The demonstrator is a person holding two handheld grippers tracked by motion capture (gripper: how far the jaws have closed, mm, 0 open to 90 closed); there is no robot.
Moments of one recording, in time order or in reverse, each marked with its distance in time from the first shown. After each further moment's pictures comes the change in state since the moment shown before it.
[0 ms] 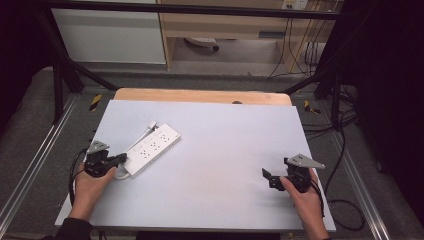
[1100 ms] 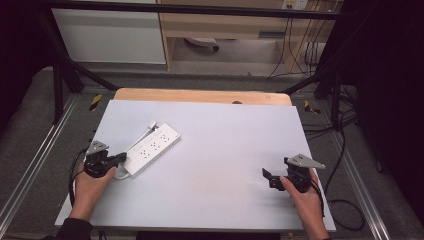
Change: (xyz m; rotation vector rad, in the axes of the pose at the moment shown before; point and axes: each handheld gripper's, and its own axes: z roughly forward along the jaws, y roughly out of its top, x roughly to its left) left arm -0.001 0.000 -0.001 -0.022 0.003 0.016; right arm 0.000 0.000 0.000 -0.005 -0.002 0.000
